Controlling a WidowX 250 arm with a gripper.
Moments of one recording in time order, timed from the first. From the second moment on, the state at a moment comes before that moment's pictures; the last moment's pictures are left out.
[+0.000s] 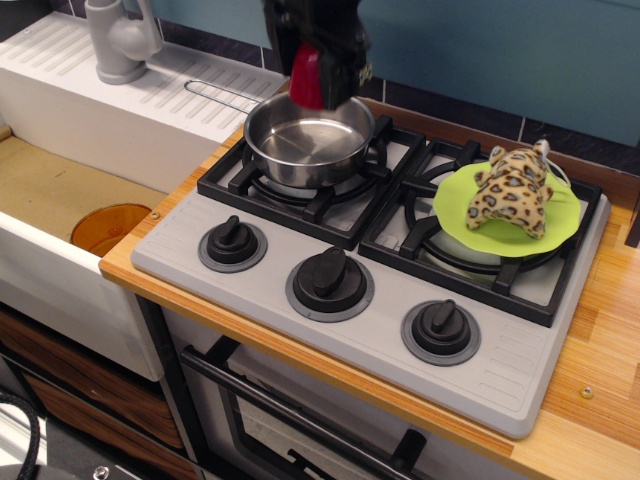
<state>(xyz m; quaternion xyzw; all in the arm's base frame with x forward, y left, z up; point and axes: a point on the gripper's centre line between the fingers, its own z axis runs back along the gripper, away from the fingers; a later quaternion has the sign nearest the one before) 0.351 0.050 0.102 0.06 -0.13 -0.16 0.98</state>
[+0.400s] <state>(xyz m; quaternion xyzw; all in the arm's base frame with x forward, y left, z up) 0.346 0.039 0.090 0.06 -0.13 -0.16 0.98</state>
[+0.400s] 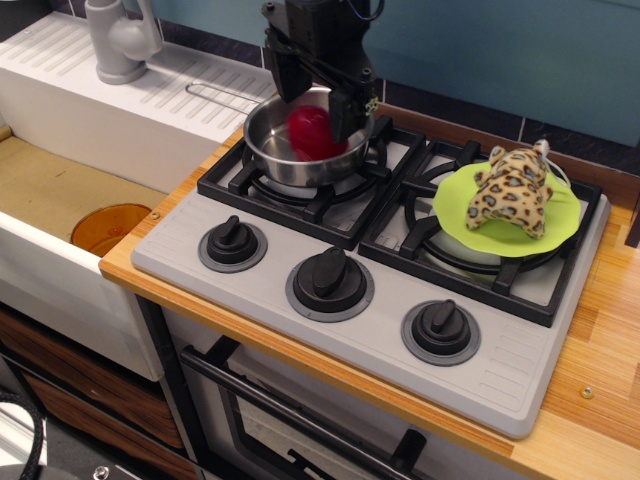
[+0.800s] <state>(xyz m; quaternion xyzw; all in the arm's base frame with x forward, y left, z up) 0.348 0.035 0.098 0.06 -0.12 -0.17 0.98</state>
